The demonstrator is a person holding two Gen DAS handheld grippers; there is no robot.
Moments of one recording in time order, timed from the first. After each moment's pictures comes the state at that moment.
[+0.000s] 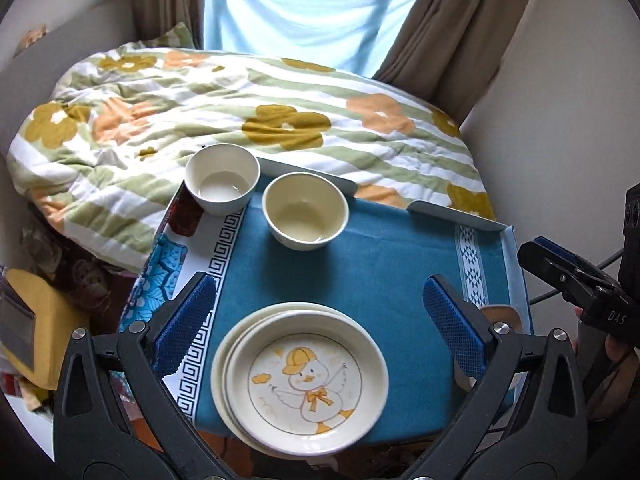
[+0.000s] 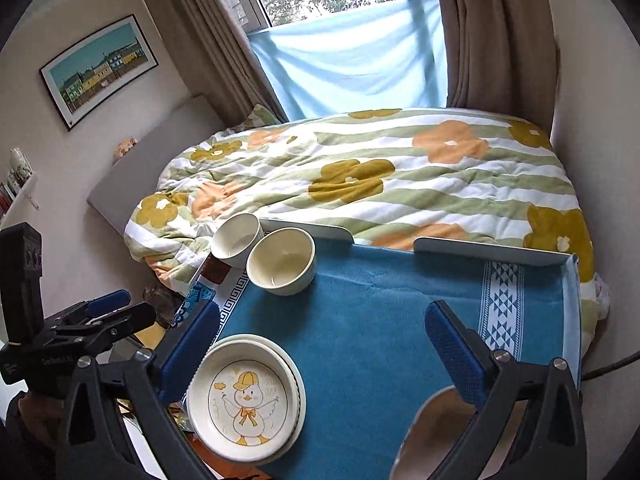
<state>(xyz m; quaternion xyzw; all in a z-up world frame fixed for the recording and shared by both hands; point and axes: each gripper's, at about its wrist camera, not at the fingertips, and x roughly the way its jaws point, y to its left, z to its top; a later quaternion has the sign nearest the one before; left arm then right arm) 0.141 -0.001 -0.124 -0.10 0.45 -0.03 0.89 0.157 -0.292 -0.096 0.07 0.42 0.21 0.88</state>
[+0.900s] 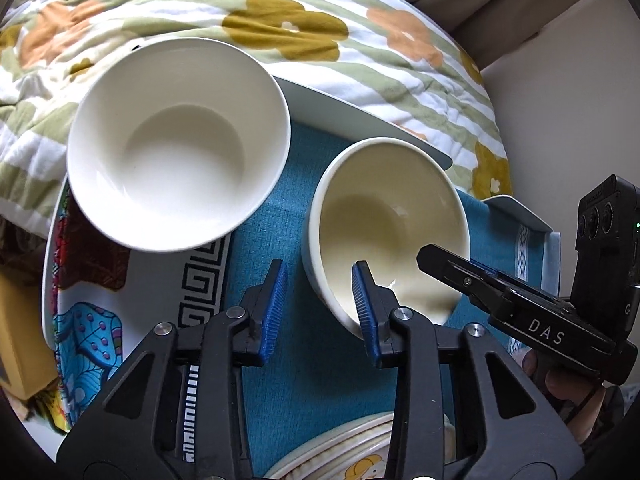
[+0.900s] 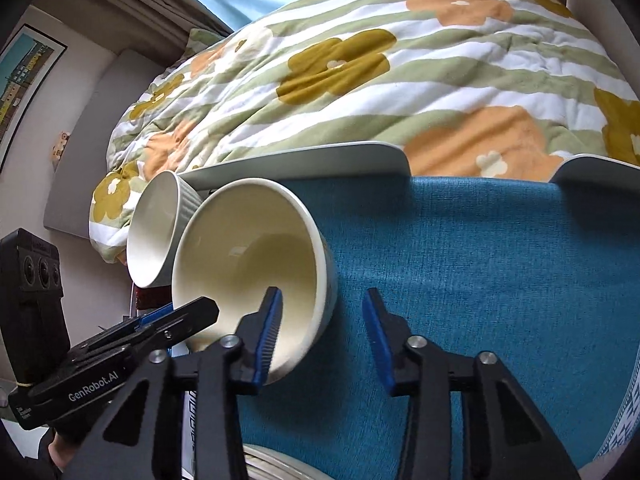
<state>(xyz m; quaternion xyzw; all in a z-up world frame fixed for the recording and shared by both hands) 0.320 0.055 -0.298 -0.17 0.60 -0.10 0.78 0.307 -0.185 -0.264 0.15 0.60 0.17 0.77</state>
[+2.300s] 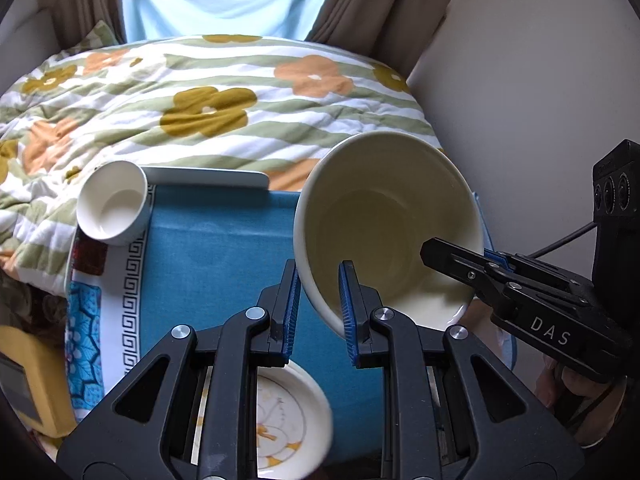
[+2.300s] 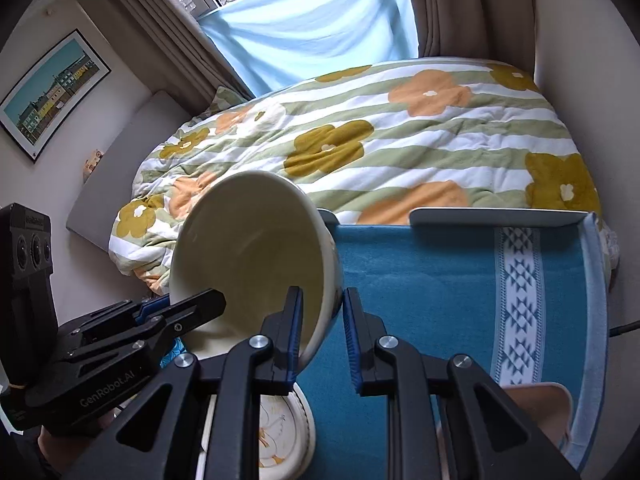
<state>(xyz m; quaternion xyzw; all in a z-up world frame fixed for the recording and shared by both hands) 0.200 -0.103 -0.139 -0.06 0.49 -0.14 0.86 0.198 -0.302 -0.124 0.13 0.49 0.17 0.85</state>
